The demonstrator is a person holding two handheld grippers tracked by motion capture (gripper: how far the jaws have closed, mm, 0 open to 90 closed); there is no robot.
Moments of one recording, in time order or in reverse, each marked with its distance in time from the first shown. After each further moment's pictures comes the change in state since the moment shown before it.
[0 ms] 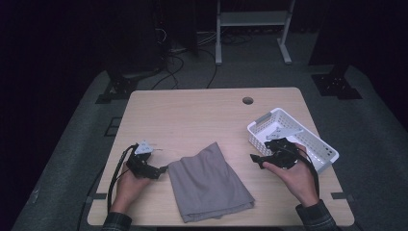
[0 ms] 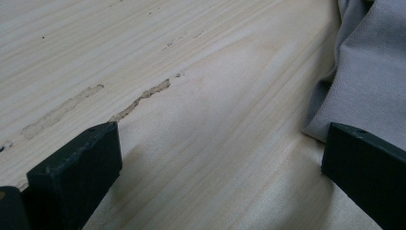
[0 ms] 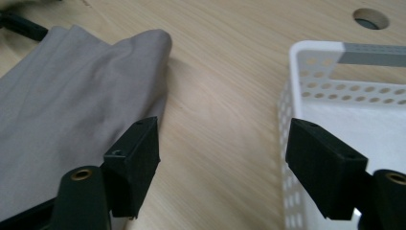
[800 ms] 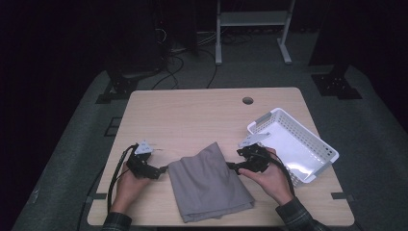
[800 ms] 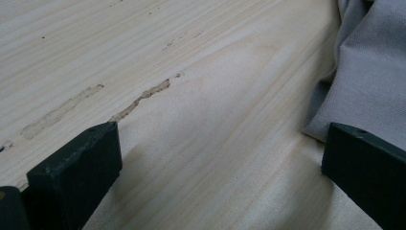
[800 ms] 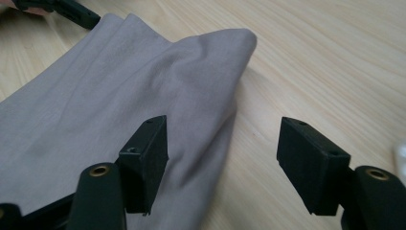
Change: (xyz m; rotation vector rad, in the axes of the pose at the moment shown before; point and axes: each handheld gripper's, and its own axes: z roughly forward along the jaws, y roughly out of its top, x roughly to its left) left arm 0.000 0.000 0.000 -0.002 0.001 0.000; right arm 0.039 0.008 0.060 0.023 0.152 -0.101
